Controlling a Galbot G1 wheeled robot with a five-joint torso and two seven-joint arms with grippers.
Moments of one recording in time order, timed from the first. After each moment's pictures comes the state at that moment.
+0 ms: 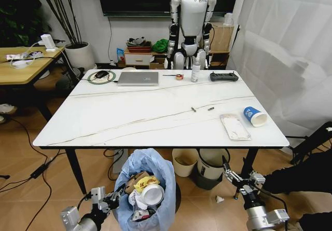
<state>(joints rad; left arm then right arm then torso) 1.86 -1.18 -0.59 -2.13 -0.81 0.30 0.06 -1.66 1.43 0.67 1.84 0.52 0.31 -0.33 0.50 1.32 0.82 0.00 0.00</state>
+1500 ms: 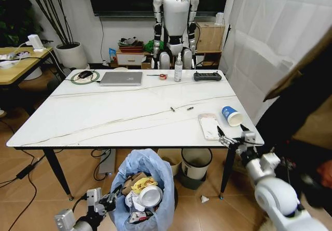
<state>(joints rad) 1.92 -1.19 -0.66 -2.21 -0.78 0.31 0.05 -1.24 0.99 0.41 1.91 0.49 -0.15 0.10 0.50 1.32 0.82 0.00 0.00</state>
